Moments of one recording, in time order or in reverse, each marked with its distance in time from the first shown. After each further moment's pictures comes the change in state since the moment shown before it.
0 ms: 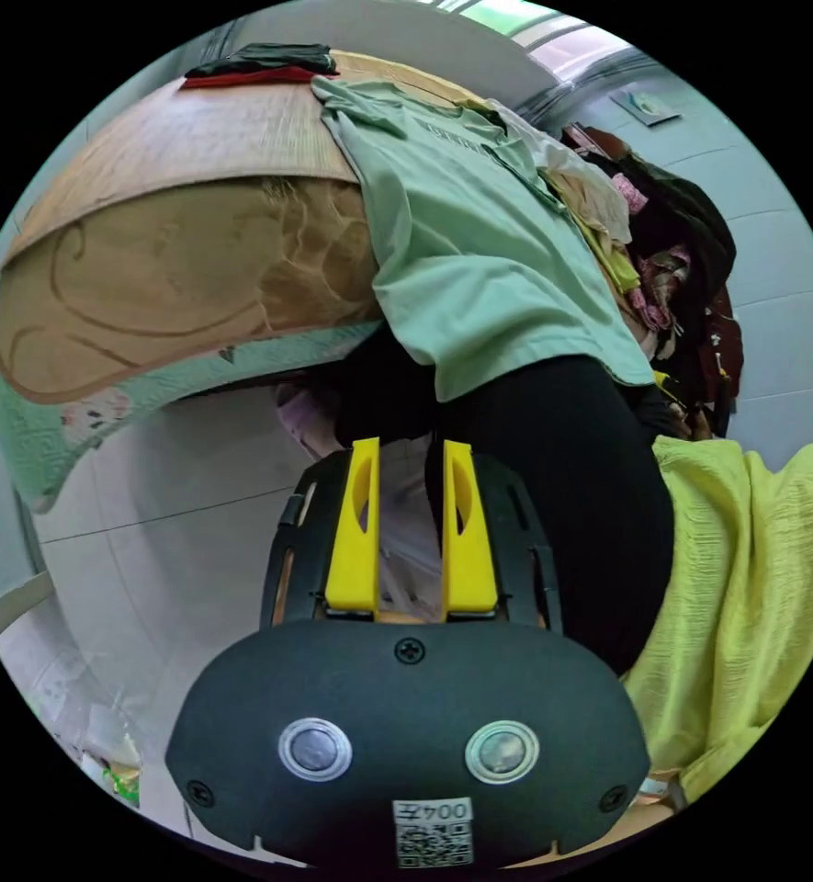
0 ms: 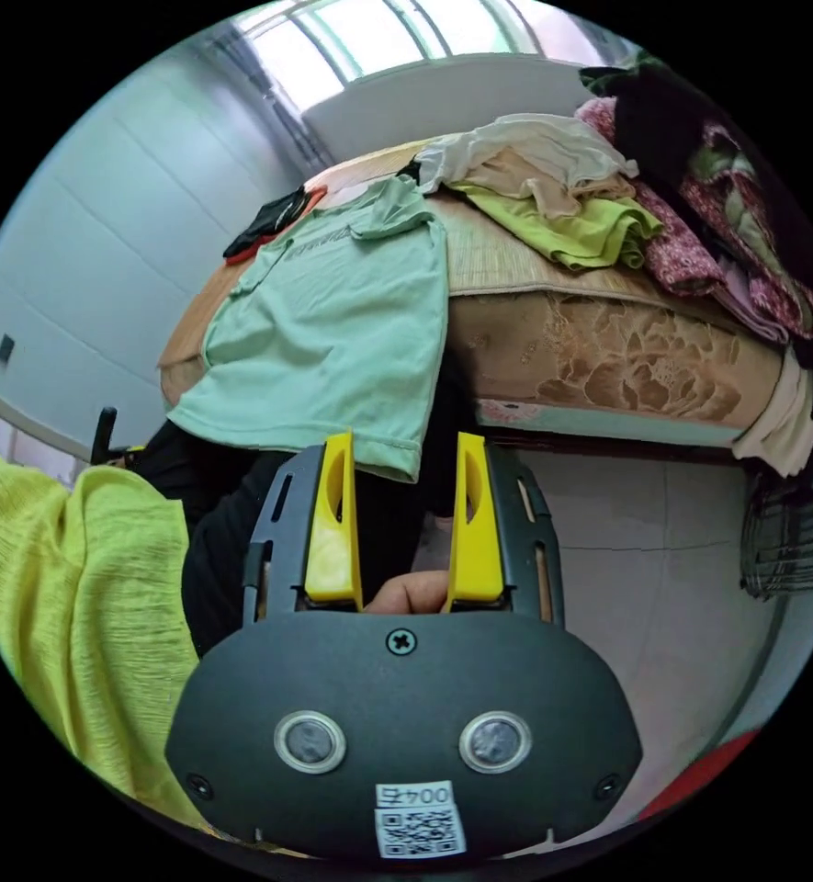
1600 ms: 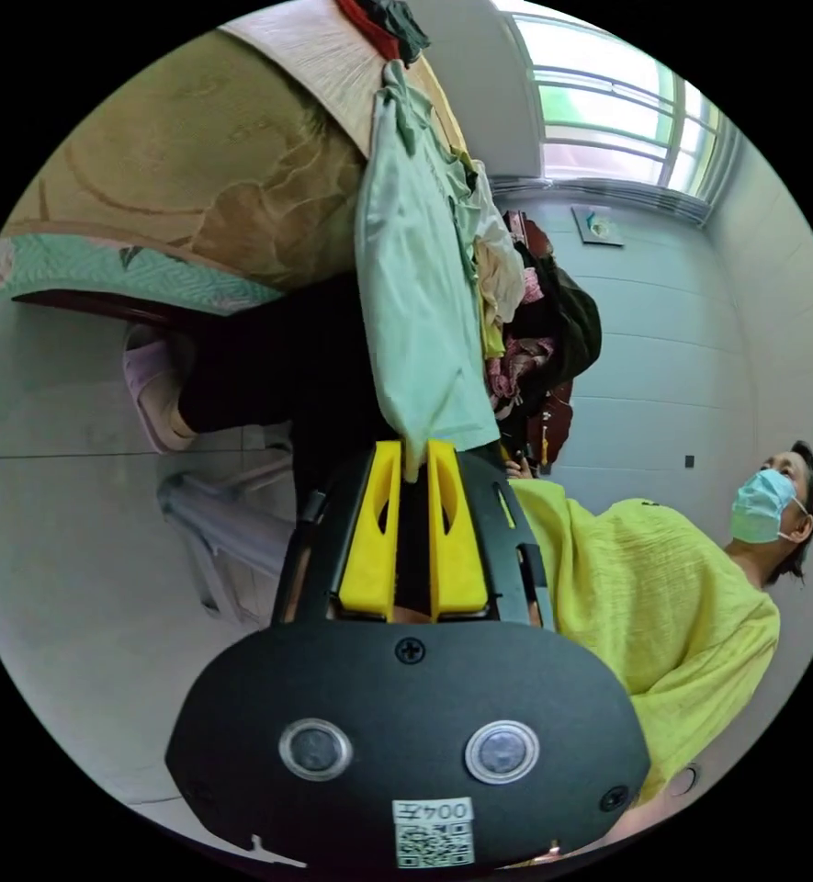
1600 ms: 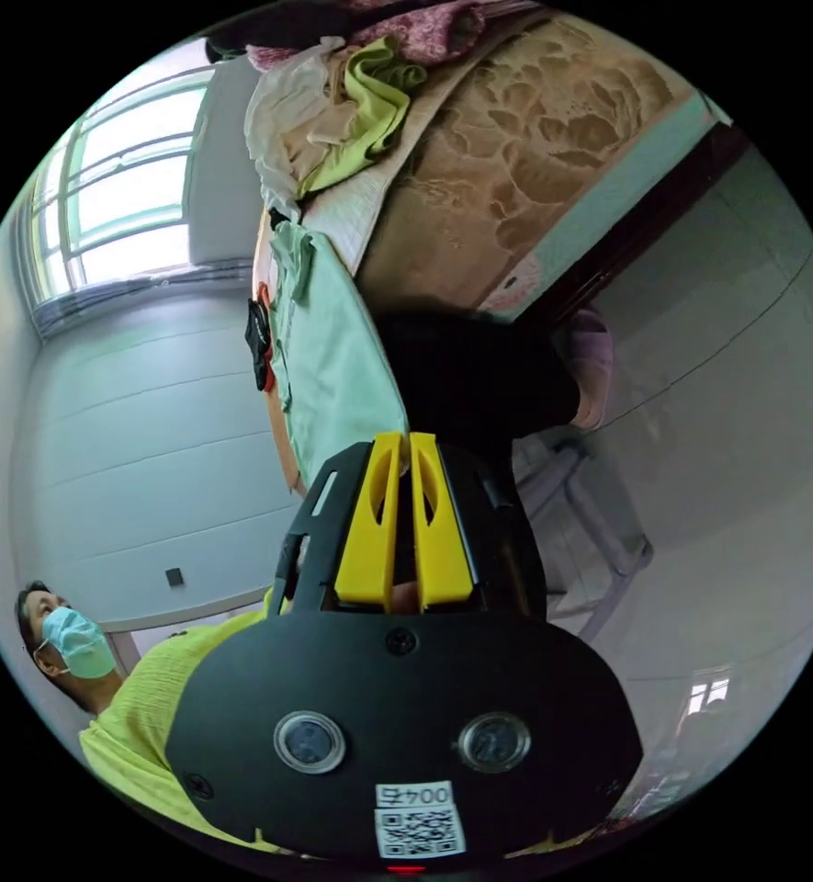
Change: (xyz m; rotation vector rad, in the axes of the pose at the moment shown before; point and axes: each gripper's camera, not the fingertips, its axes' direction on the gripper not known) left arm -0.090 0.043 -0.009 0.041 0.524 -0.219; right arm 0.073 0.030 0.029 -0.060 -0.561 0.715
